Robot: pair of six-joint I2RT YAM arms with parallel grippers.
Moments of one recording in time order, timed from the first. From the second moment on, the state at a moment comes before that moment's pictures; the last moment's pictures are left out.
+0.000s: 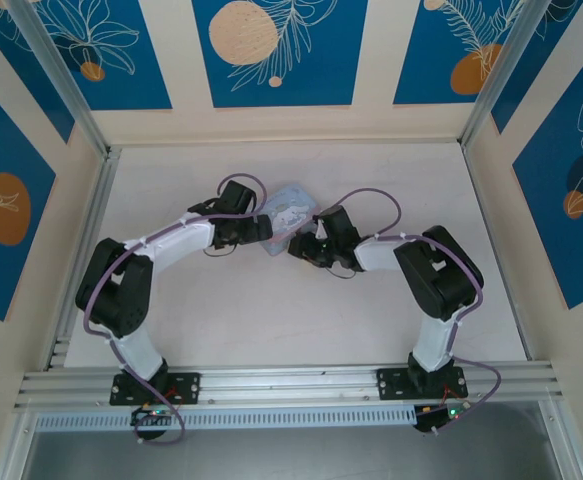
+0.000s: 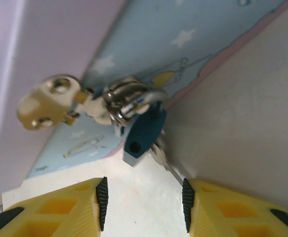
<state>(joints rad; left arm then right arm) -0.53 1.73 1.19 -0.50 -0.05 -0.64 0.54 1.83 0.87 0.15 -0.38 0.84</state>
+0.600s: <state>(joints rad) -0.53 1.74 1.19 -0.48 -0.04 -0.65 0.59 1.85 0.92 0.09 -0.19 0.95</state>
